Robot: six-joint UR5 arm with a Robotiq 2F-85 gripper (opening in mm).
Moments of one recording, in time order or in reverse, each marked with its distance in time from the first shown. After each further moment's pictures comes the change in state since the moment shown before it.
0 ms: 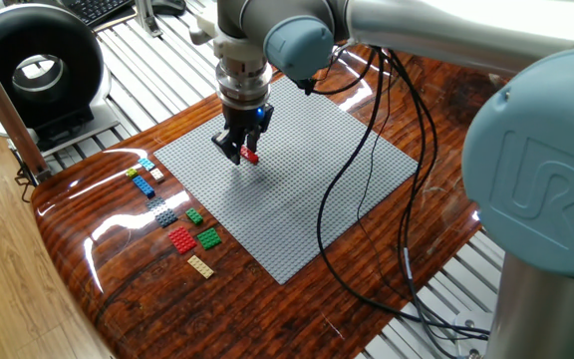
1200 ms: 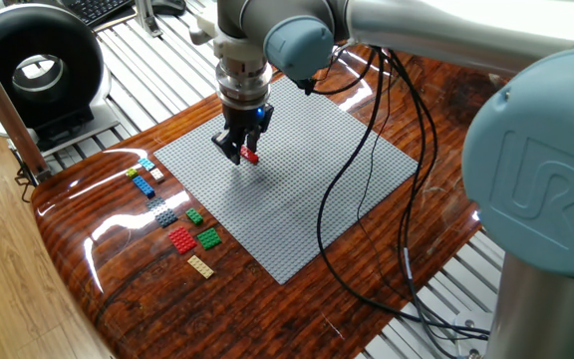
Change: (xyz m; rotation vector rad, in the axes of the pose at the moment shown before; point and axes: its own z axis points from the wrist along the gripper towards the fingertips) arm 0.003 -0.015 0.001 0.034 0.006 0.031
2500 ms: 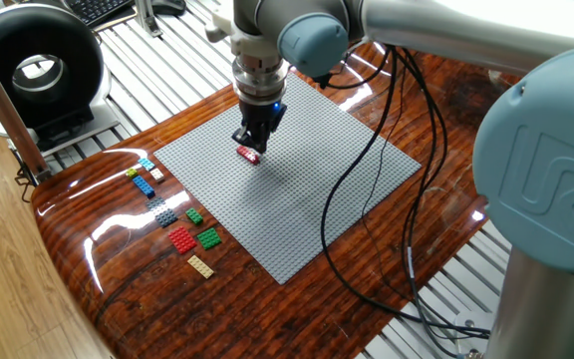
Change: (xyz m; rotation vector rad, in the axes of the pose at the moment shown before) arm 0.005 -0.012 0.009 0.007 -0.005 -0.028
